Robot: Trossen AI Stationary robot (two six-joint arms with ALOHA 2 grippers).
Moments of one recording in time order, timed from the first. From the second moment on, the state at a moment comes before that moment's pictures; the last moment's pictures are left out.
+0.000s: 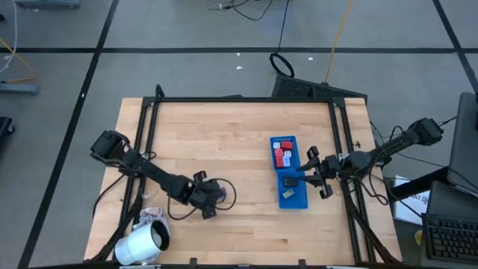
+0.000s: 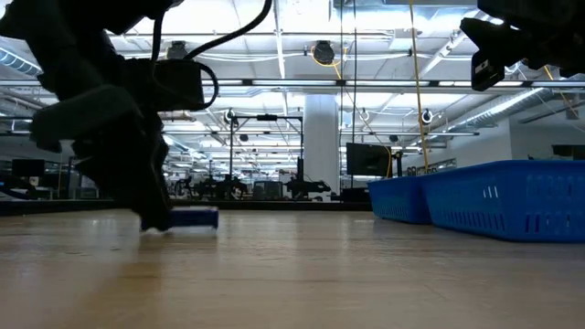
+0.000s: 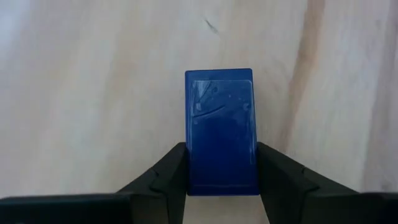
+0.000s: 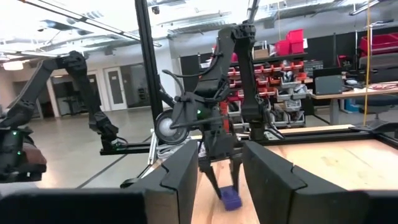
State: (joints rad) left arm -0.44 1.73 0.86 -0.27 -0.33 -0.64; right arm 0.39 0.66 0.02 0.87 0.21 0.10
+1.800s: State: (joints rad) left arm -0.23 1.60 0.86 0.33 0.10 -0.84; right arm 0.36 1.65 0.60 0.95 0.26 -0.21
